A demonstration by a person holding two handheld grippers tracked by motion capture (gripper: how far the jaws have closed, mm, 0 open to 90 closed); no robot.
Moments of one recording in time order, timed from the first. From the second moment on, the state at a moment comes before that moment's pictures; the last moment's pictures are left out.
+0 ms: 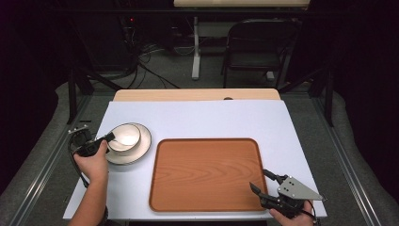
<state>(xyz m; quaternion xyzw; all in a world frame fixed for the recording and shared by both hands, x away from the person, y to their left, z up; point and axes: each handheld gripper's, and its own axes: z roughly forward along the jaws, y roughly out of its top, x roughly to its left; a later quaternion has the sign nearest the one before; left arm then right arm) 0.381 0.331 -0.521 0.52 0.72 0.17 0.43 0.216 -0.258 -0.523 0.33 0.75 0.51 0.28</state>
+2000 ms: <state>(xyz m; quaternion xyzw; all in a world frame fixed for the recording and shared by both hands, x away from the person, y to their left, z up) 0.374 0.331 -0.462 0.56 0.67 0.17 0.45 0.217 -0.258 -0.524 0.33 0.75 0.51 0.28</state>
